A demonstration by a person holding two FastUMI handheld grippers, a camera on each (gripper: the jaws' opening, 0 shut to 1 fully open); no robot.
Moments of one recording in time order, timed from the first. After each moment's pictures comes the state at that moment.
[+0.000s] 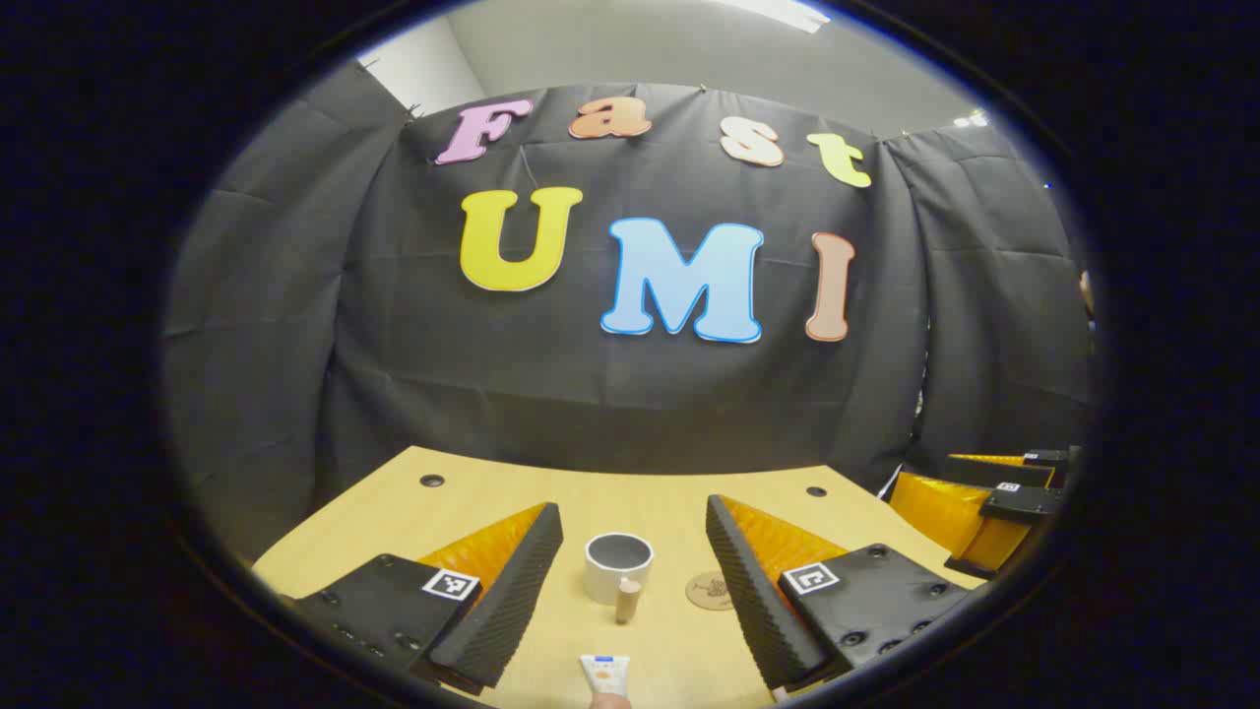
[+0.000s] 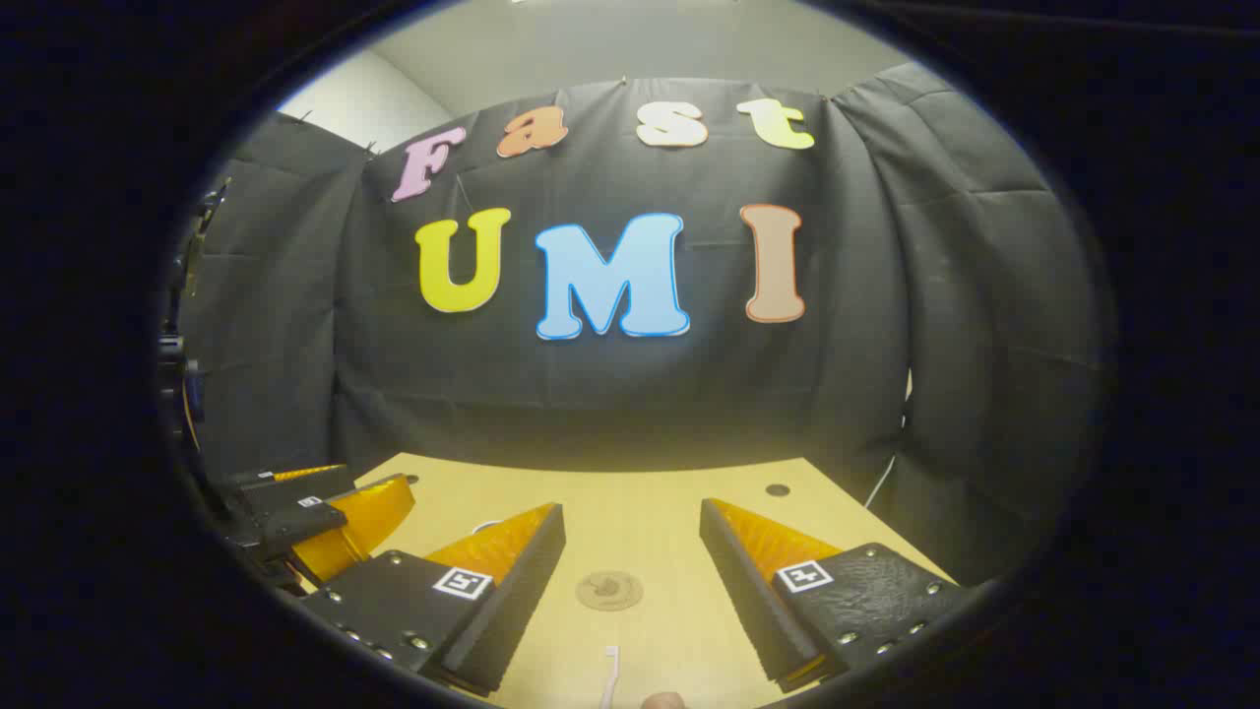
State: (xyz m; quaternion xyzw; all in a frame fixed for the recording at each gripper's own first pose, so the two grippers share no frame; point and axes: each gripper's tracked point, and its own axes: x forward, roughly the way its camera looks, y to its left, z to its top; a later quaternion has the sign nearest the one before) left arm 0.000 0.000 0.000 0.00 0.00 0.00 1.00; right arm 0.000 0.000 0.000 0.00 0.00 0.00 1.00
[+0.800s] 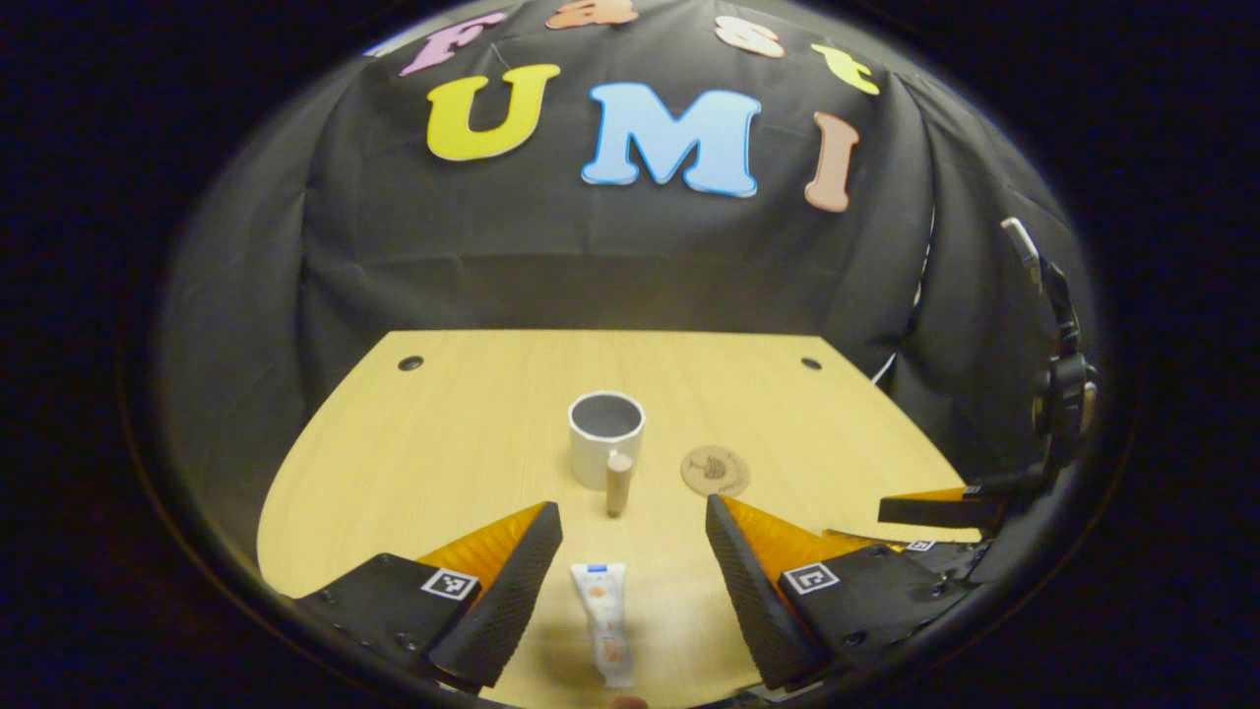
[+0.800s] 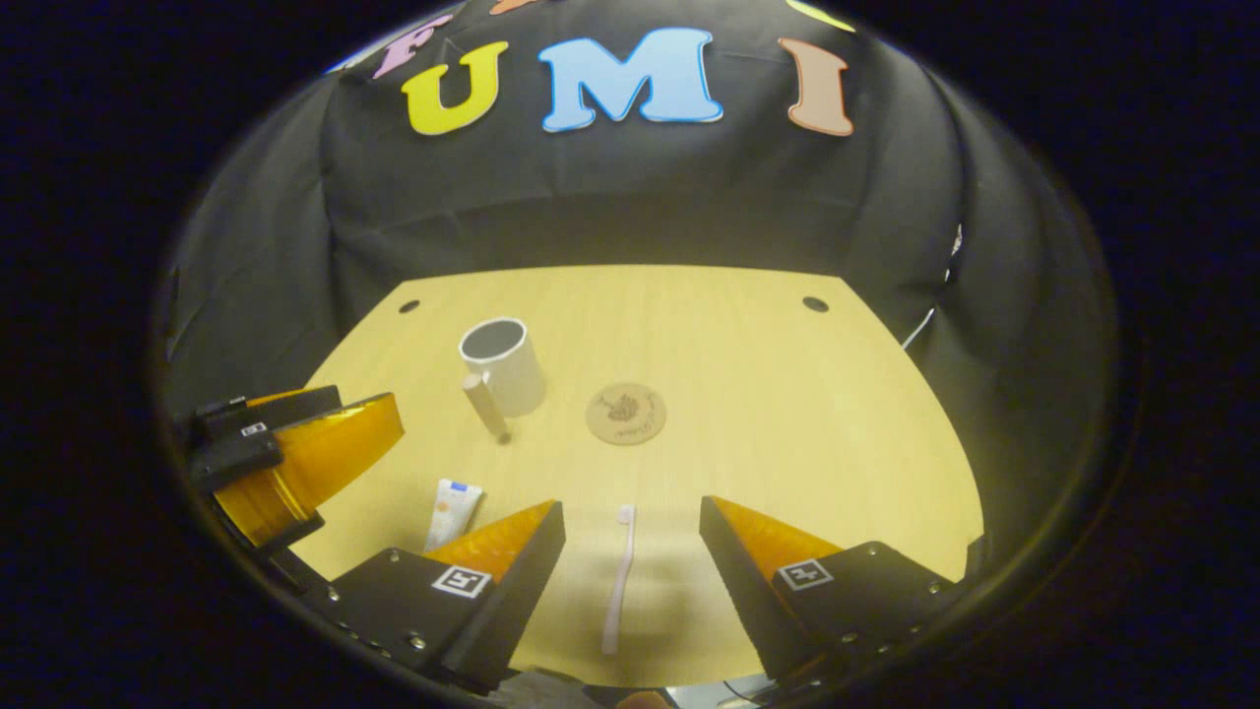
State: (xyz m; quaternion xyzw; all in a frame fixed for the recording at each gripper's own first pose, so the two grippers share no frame) left arm -0.007 -0.002 -0.133 0.02 0.26 -0.02 0.97; right arm -0.005 0.016 -0.160 -0.02 0.32 0.03 0.95
